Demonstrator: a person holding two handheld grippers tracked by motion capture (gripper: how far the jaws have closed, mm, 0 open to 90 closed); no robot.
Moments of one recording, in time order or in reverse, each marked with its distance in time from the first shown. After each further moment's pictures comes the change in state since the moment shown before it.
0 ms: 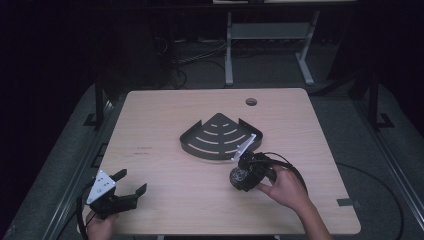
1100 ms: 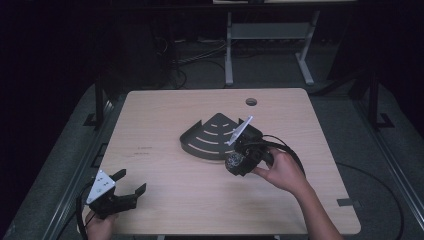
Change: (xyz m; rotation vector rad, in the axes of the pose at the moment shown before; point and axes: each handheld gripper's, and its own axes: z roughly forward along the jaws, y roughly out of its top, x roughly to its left) left arm 0.001 0.000 0.000 0.003 0.006 -0.001; right arm -0.014 0.035 -0.030 -0.024 -0.009 -0.034
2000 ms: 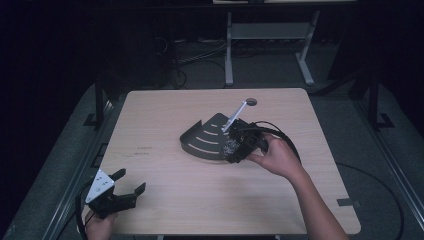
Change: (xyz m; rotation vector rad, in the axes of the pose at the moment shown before) left arm 0.003 0.000 0.000 -0.004 0.002 -0.012; right arm -0.019 0.030 -0.009 0.009 -0.010 0.005
